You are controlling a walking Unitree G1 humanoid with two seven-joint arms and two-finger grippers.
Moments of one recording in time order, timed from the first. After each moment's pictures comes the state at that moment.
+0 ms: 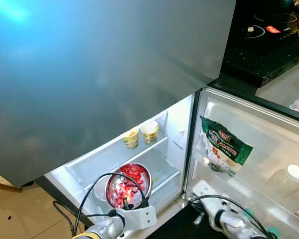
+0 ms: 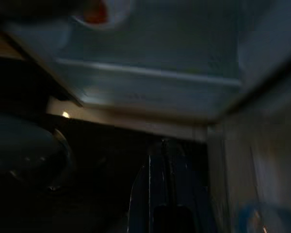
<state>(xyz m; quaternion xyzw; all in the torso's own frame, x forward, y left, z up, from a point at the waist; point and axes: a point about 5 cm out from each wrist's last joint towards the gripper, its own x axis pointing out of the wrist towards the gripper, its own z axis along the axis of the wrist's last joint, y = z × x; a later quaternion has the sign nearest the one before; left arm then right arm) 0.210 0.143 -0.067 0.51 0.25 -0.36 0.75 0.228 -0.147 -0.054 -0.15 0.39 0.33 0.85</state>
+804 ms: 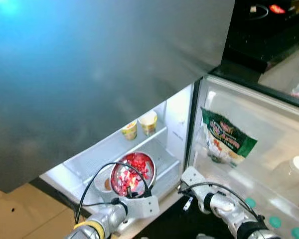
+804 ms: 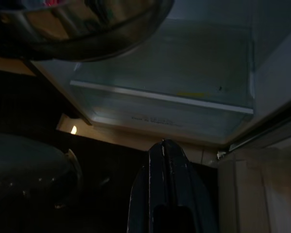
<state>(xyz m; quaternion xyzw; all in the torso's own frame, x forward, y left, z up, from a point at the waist) 0.235 0.141 -0.049 0.52 0.20 -0.36 0.75 0.249 -0.123 -0.035 -0.15 0.32 0.37 0.86</state>
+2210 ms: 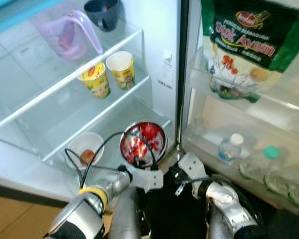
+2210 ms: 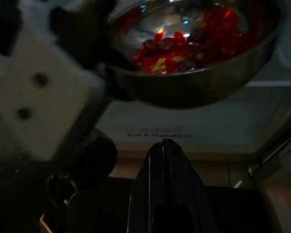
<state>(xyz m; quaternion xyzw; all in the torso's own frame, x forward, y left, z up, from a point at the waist) 0.313 0.127 0.019 0.61 0.07 -0.34 0.71 0.257 -0.098 0.022 -0.11 0.17 0.39 0.90</state>
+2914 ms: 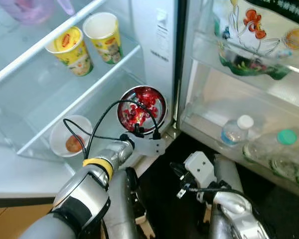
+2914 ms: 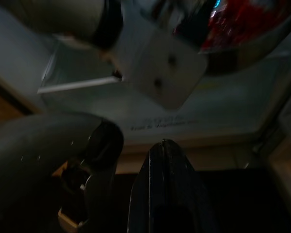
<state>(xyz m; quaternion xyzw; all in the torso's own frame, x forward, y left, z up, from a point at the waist) 0.365 0.126 0.082 0.67 0.04 -0.25 0.70 0.234 -0.096 0.080 -0.10 0.10 0.37 0.92</state>
